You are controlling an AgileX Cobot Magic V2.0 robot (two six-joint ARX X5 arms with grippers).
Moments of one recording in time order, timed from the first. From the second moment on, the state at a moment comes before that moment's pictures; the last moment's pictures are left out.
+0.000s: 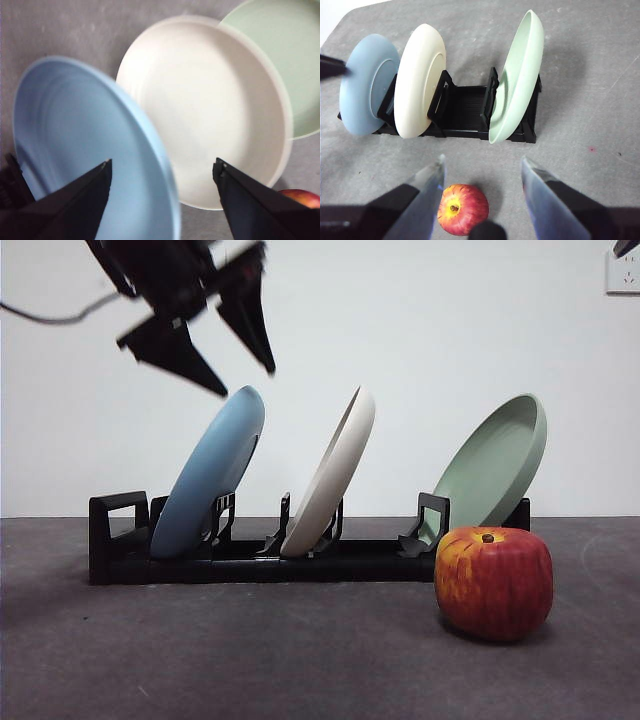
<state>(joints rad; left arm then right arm) -0.40 1.67 1.46 -0.60 0.25 -0.11 0.06 0.83 0.95 -0.73 -0.37 0.10</state>
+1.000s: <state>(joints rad) -0.45 1.64 1.76 -0.87 0.24 -0.03 0.06 0.84 0.95 -0.73 -0.36 0.10</state>
